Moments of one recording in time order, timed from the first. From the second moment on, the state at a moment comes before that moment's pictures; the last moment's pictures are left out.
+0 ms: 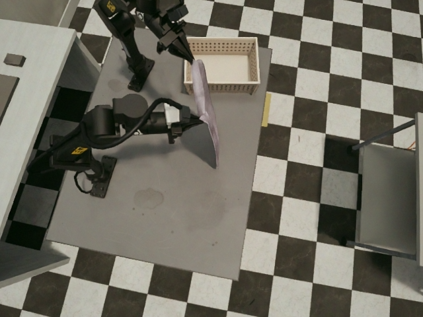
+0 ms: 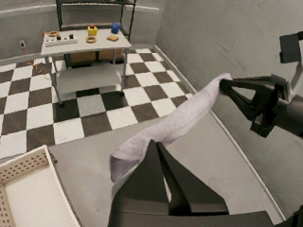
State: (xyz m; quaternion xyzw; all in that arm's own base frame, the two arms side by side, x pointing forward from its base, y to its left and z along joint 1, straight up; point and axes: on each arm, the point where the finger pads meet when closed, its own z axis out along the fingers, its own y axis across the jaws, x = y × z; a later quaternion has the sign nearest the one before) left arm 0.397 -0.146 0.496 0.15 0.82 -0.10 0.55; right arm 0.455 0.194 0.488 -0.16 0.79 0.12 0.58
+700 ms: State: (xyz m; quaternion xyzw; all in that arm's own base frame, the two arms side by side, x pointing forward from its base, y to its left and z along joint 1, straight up) left arm 0.396 -0.144 0.497 0.14 0.82 -0.10 0.55; right arm 0.456 0.195 0.491 -0.16 0.79 0.12 0.58
